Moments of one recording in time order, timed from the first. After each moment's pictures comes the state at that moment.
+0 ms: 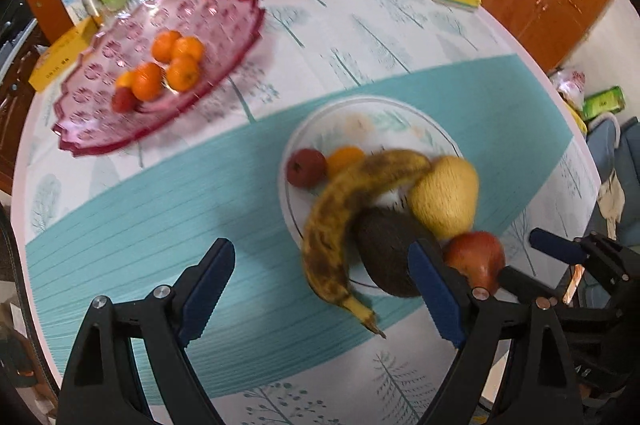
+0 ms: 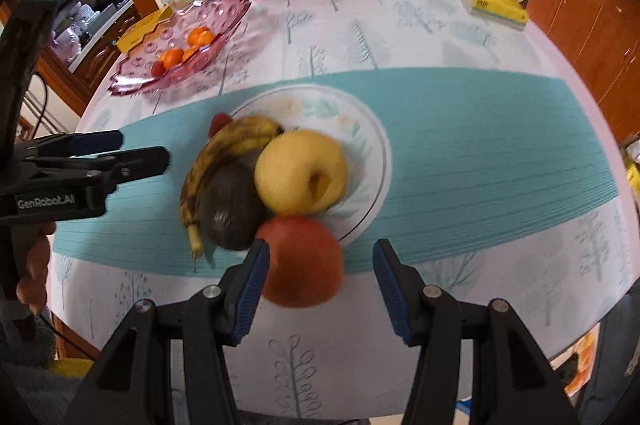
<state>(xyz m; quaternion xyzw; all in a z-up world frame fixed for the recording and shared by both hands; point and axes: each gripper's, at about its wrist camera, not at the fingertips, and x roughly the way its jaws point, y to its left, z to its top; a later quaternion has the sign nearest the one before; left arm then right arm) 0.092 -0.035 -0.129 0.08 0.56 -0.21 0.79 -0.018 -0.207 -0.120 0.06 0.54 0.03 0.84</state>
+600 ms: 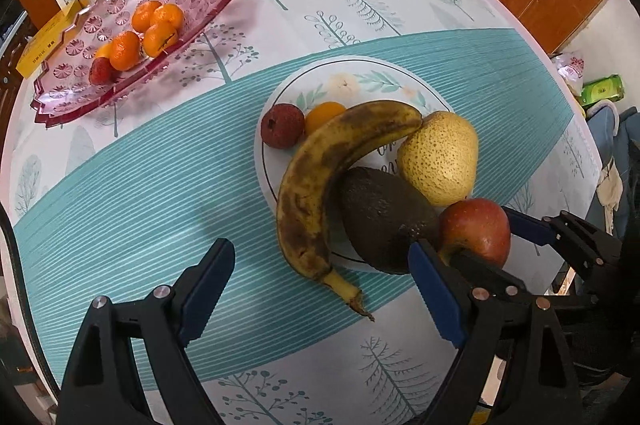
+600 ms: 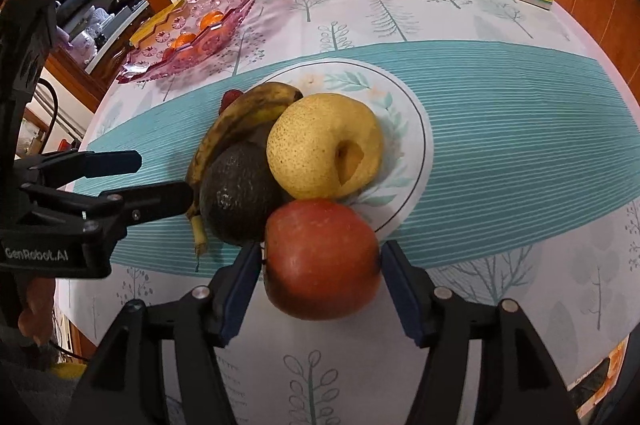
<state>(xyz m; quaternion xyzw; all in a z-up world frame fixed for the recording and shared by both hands) 0.080 -0.044 -0.153 0.09 0.59 -0.22 0.77 -0.006 -0.201 -0.159 0.09 0.54 0.06 0.83</state>
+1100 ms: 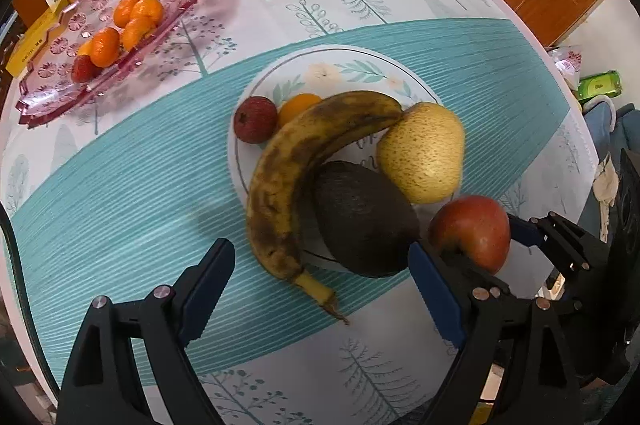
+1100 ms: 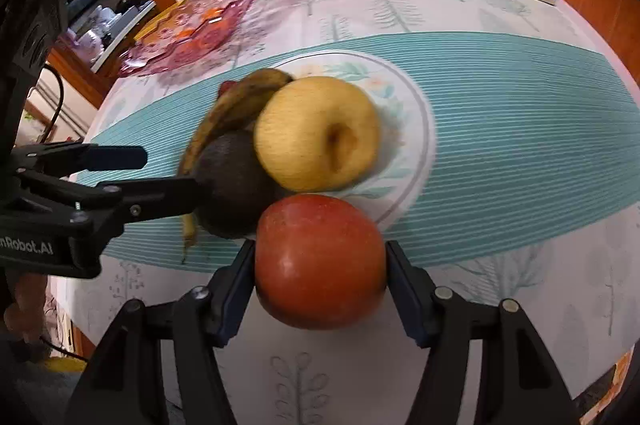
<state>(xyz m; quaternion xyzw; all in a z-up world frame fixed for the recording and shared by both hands) 0.080 -0.063 -0.161 0.08 0.61 -0.22 0.76 -0.014 -0.213 -0.169 0.09 0.53 0.06 0.84</state>
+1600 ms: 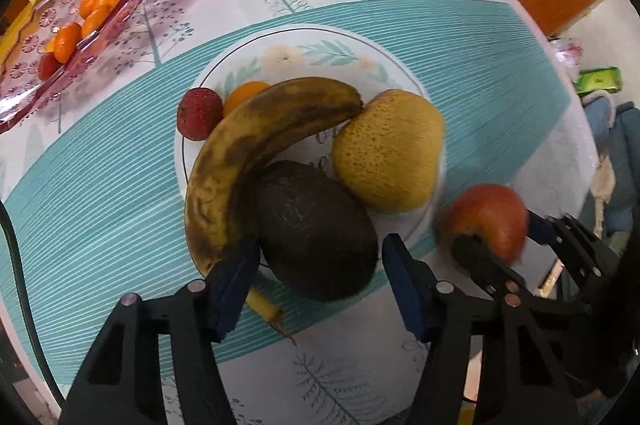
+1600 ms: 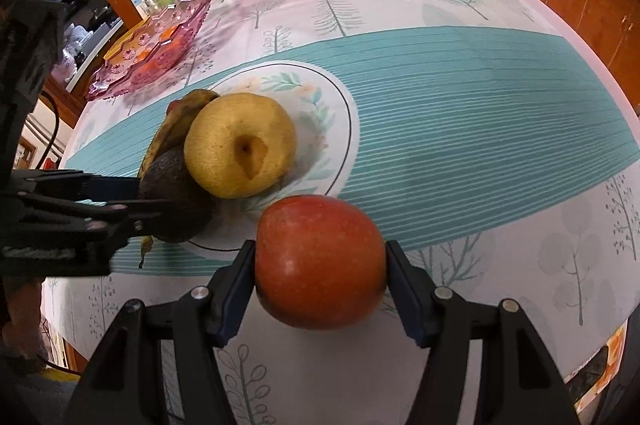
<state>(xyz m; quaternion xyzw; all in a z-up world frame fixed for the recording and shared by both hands) 0.084 -0.101 -0.179 0.09 0.64 -0.22 0.73 -0.021 -0.249 -0.168 0.11 0.53 0.02 0.84</state>
